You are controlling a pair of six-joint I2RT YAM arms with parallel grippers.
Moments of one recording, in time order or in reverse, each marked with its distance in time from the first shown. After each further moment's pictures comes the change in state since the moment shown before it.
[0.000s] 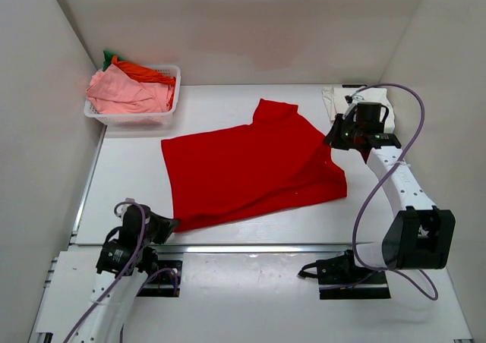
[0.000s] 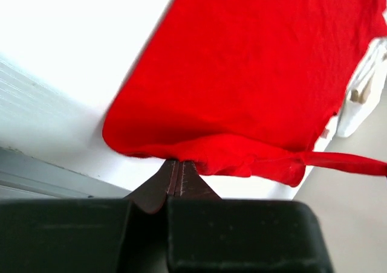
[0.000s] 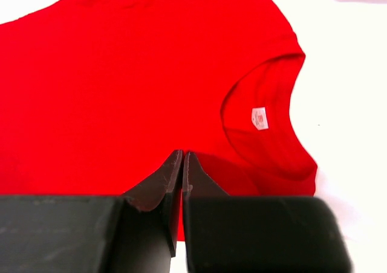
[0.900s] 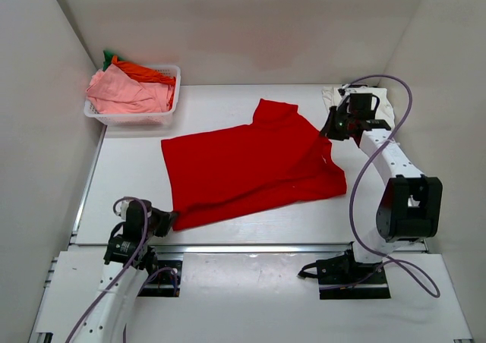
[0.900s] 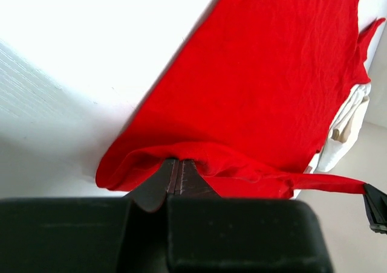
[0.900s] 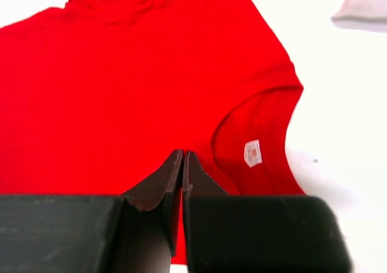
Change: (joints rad) left arm 0.085 0.104 -0.095 0.209 -0.022 -0.037; right arm 0.002 0.210 0.116 0.045 0.001 -0.020
